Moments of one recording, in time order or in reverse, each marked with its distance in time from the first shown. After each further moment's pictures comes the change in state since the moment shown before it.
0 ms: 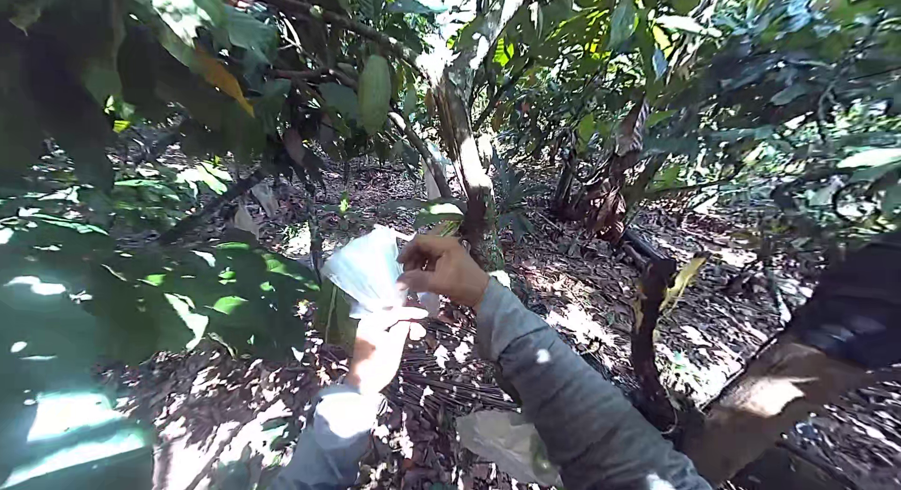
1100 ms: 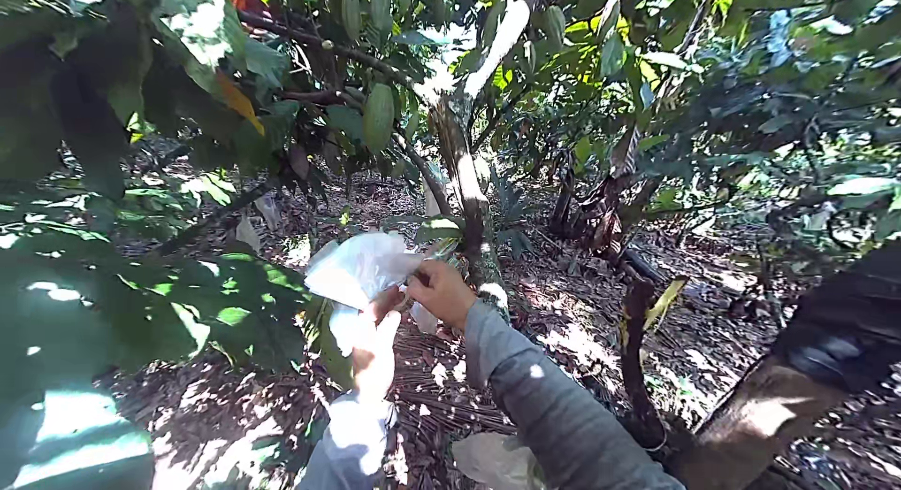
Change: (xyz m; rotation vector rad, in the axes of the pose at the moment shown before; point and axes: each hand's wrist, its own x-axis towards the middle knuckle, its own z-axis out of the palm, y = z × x) left_hand 0.015 -0.010 0.016 -0.357 0.288 -0.103; right_hand 0.003 0.000 0.008 -0.264 0.050 0.251
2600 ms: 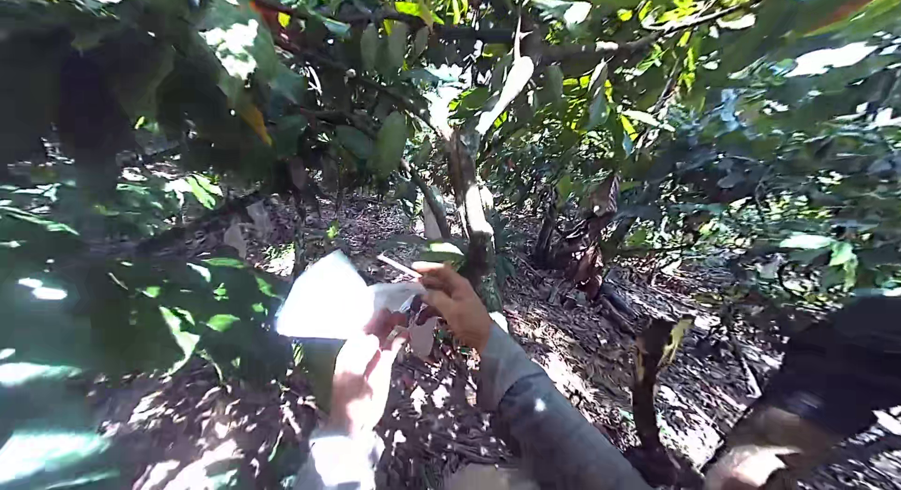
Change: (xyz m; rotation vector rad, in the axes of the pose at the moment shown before) left_hand -0.009 0.009 -0.015 -0.631 -0.043 -0.057; right_hand -0.006 0.000 -0.008 0.527 0.028 -0.086
